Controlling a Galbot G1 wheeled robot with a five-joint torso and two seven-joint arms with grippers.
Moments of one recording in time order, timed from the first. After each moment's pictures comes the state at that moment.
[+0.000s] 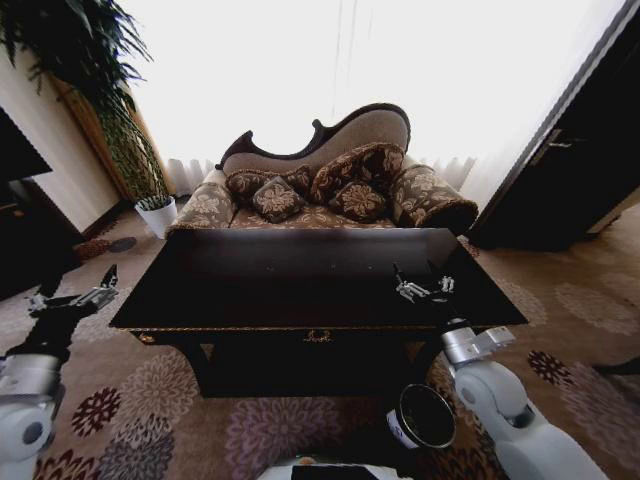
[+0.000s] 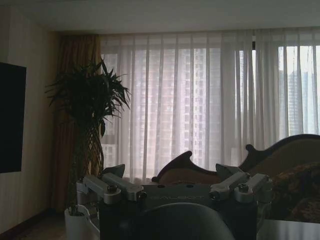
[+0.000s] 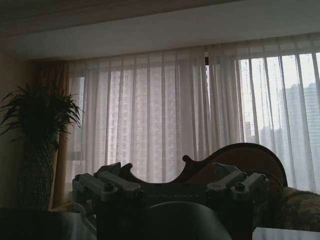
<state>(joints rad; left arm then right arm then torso) 1.61 -1.22 -1.29 -2.31 -0.74 0.22 0.12 -1.49 0.94 0.65 2.20 0.59 0.18 0.02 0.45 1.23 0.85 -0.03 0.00</state>
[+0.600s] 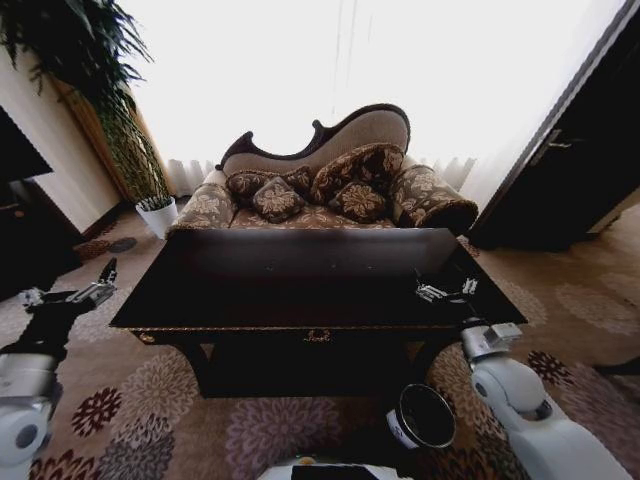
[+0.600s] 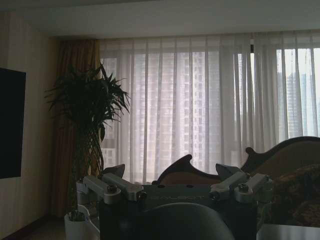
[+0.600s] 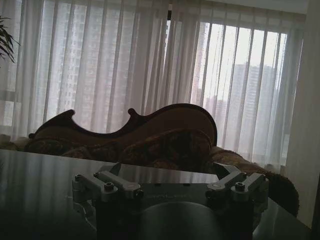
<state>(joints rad) 1.60 -1.21 -1.31 -2.32 -0.75 0.22 0.13 -1.48 0.90 0.71 2.05 0.55 0.02 0.16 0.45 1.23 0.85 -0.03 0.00</state>
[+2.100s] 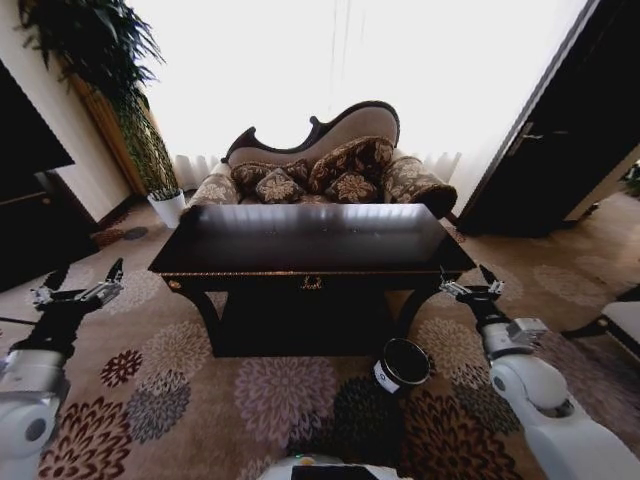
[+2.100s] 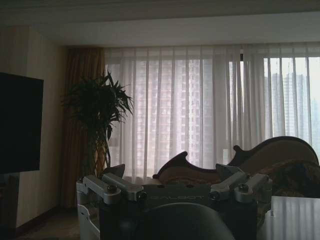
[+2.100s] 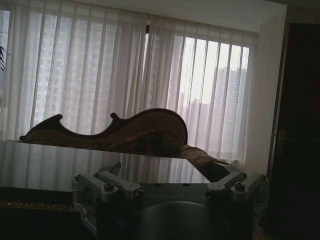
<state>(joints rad) 1.59 -1.20 -1.28 -2.30 -0.73 0.22 0.13 -1.48 0.90 0.79 2.02 0.59 0.03 0.15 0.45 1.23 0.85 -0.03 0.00</state>
